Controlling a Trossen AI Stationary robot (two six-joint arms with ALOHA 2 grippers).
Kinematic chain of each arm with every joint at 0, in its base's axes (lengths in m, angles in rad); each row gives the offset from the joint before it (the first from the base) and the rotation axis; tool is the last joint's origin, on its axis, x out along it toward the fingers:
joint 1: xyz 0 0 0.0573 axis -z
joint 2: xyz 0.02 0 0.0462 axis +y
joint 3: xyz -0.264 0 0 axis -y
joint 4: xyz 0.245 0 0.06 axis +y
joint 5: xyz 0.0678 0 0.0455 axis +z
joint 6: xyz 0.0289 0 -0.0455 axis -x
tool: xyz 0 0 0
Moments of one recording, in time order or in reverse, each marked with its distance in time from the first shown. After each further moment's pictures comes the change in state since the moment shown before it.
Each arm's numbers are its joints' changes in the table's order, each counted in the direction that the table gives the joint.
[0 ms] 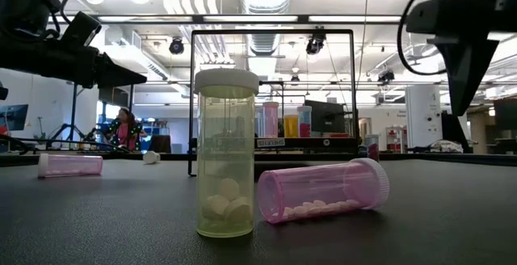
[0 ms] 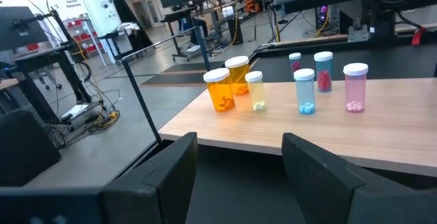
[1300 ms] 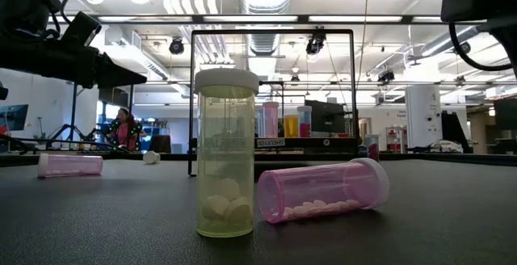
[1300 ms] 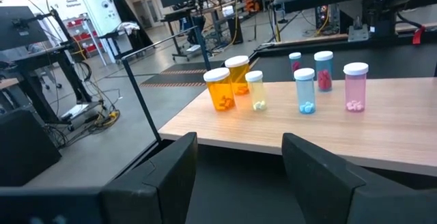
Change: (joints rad) left arm 0.000 0.001 0.000 0.000 0.000 0.000; right arm -0.113 0.227 0.263 0.078 0.151 -0.336
